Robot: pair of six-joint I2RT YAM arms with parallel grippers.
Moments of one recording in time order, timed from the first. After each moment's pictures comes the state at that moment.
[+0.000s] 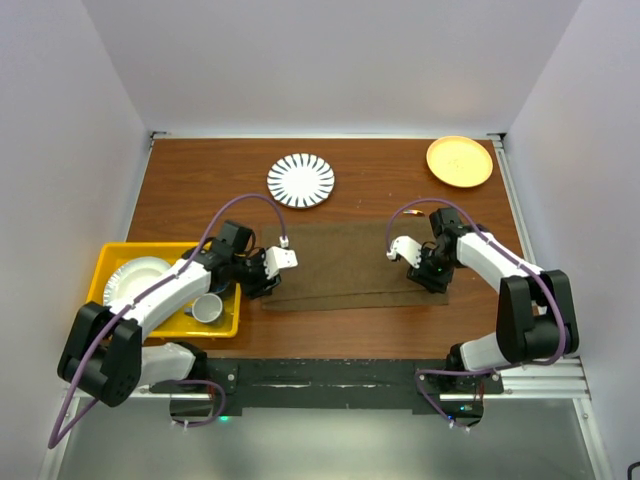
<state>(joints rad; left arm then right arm) -0.43 1.24 0.67 -0.47 0.47 0.72 0.14 1.45 0.81 -0.77 -0.16 -1.05</state>
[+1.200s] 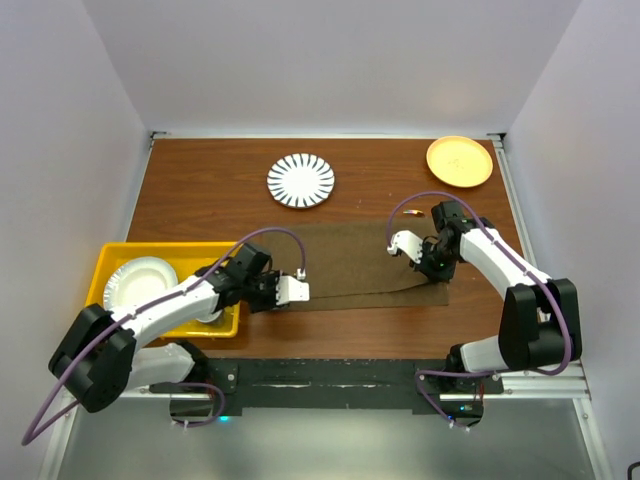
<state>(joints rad) -0.64 1.20 0.56 -0.39 0.34 0.81 0.15 1.41 0.88 -0.88 -0.17 -1.06</state>
